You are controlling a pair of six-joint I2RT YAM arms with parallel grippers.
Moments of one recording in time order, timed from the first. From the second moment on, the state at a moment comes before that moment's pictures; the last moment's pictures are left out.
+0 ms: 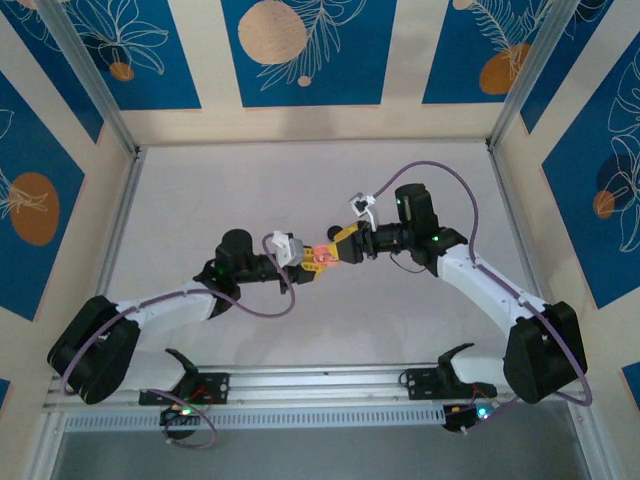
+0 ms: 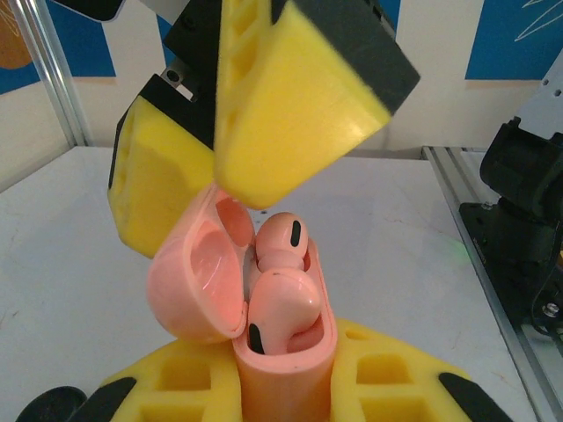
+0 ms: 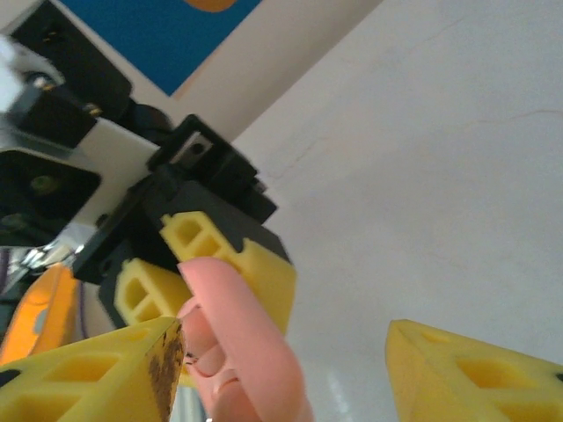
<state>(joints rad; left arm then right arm) -0.67 1.30 0.54 0.62 0.74 0.14 0.42 1.27 0.88 -0.19 -0.98 0.18</state>
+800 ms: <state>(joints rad) -0.67 1.46 0.62 0.52 0.62 -0.14 0.29 1.13 0.76 -0.15 -0.96 0.27</state>
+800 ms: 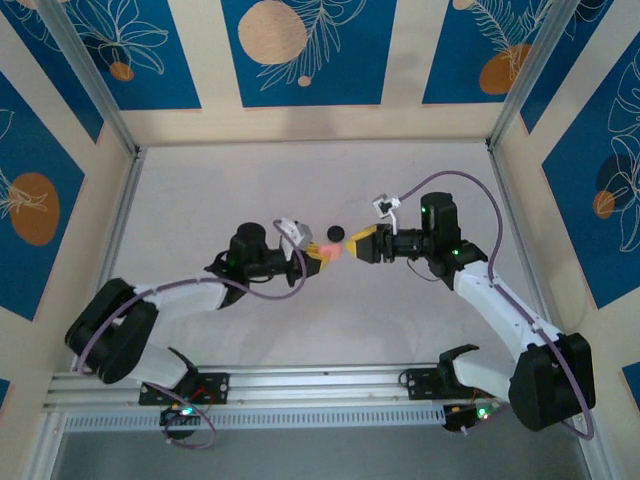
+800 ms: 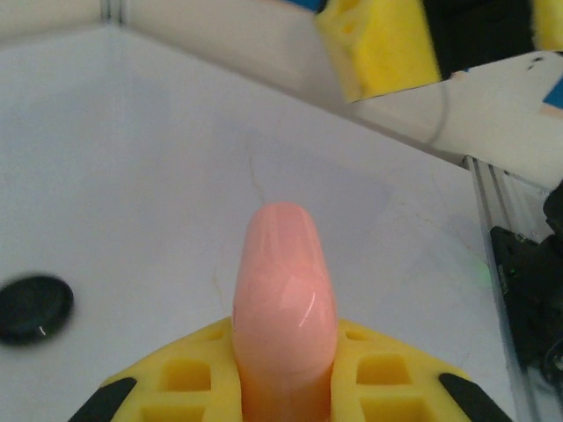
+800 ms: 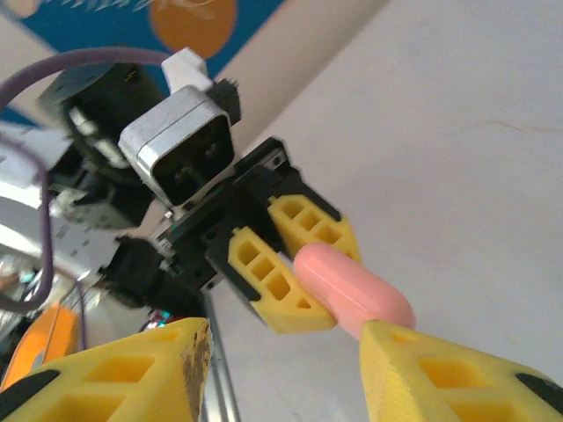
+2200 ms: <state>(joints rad) -0.42 1.16 0.45 0.21 -0.57 -0.08 -0.03 1.17 0.36 0.23 -0.20 0.09</state>
